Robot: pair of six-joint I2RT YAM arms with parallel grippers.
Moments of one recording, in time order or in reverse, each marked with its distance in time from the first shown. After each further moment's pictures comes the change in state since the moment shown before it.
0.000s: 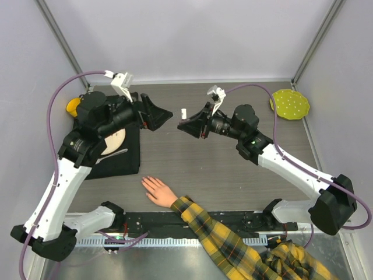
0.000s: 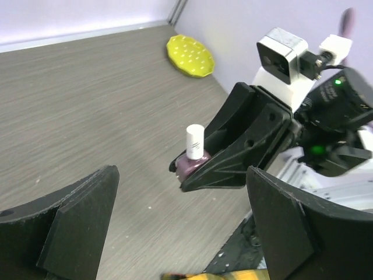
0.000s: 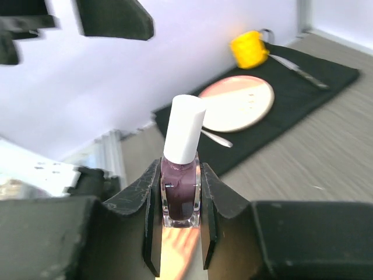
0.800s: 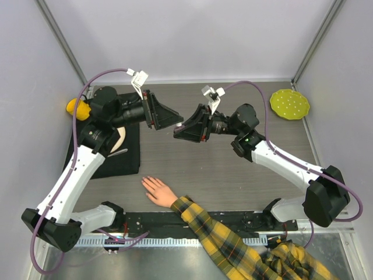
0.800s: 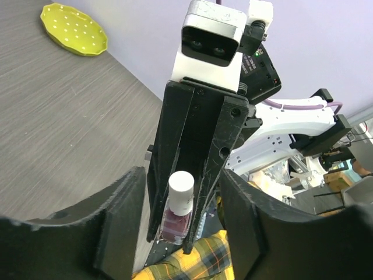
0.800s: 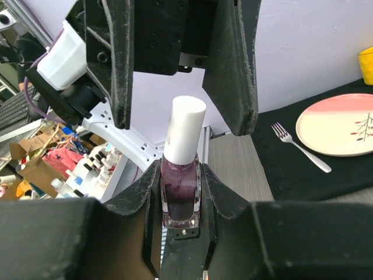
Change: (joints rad) left arm 0.086 0.073 -0.145 0.354 0.504 -0.254; right arm -0.042 0.090 -0.012 0.399 -0.405 0.351
